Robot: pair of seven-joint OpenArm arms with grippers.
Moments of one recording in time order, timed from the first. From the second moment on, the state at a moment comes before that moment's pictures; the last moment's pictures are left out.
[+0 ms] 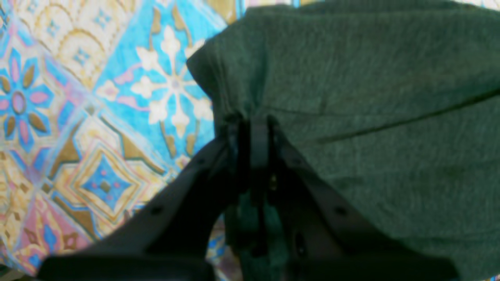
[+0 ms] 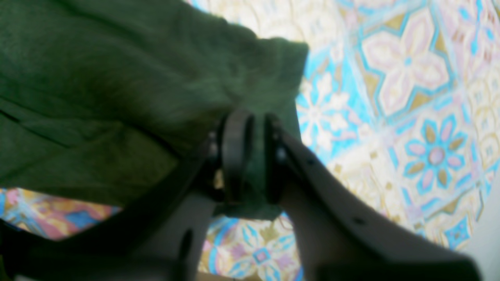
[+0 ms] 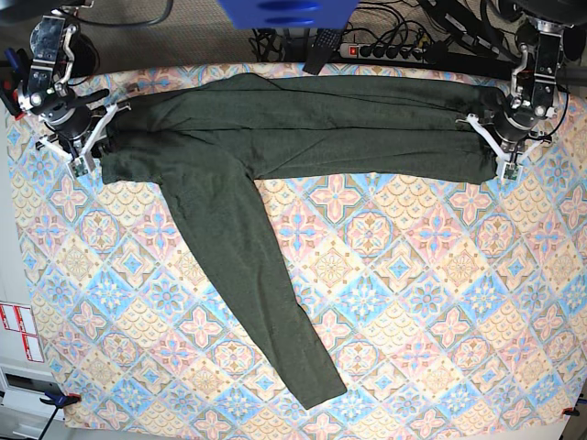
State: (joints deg) left arm 23.2 -32.6 -4.1 84.8 -22.3 -7.5 30.7; right arm -23.4 19.8 24.2 91.2 7.2 35.5 -33.1
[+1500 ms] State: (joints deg) left arm 24.0 -28.9 -12.0 96.7 -41.4 -6.8 34.0; right arm 17.1 14.2 3.3 65.3 7.0 35.1 -43.0
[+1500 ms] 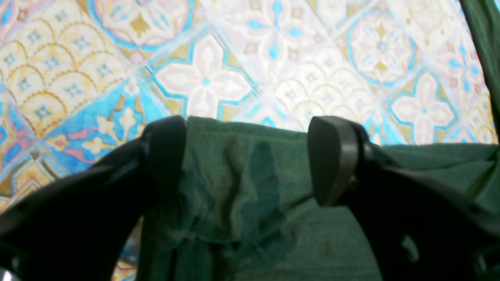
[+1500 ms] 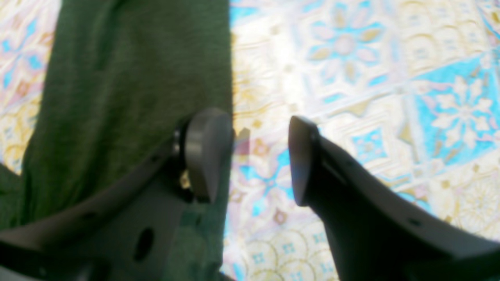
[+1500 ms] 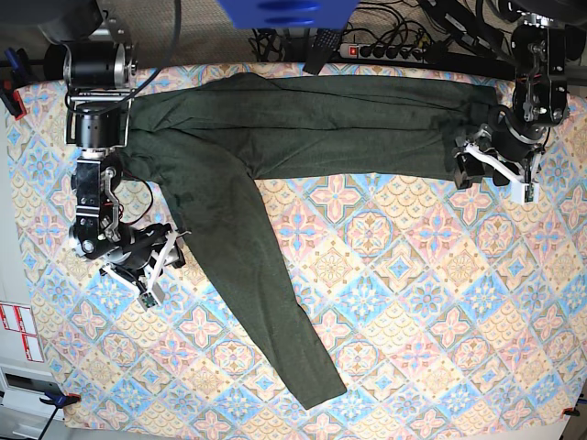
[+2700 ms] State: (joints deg) left arm 23.8 -25.9 -11.9 103.7 -41.2 -6.8 37.4; right arm 19.8 9.2 -3.2 47.2 7.4 35.1 -31.4
